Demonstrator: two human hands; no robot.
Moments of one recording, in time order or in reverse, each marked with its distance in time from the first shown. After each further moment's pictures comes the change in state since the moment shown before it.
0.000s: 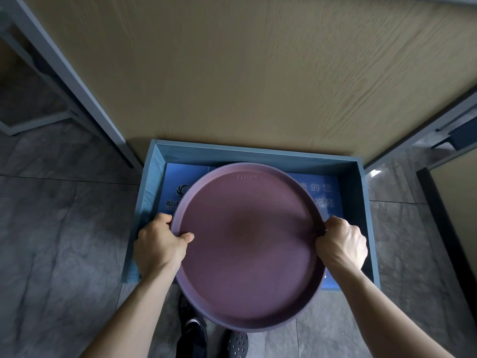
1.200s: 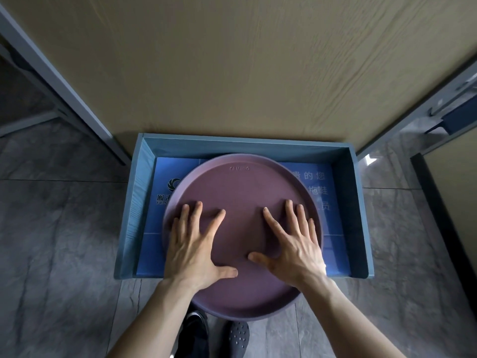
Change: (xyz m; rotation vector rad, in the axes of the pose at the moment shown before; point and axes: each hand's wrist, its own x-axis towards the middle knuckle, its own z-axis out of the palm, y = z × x) left_hand -0.041 0.004 0.036 0.423 -0.275 0.640; right_hand -0.048 0.004 0.049 -0.127 -0.165 -0.616
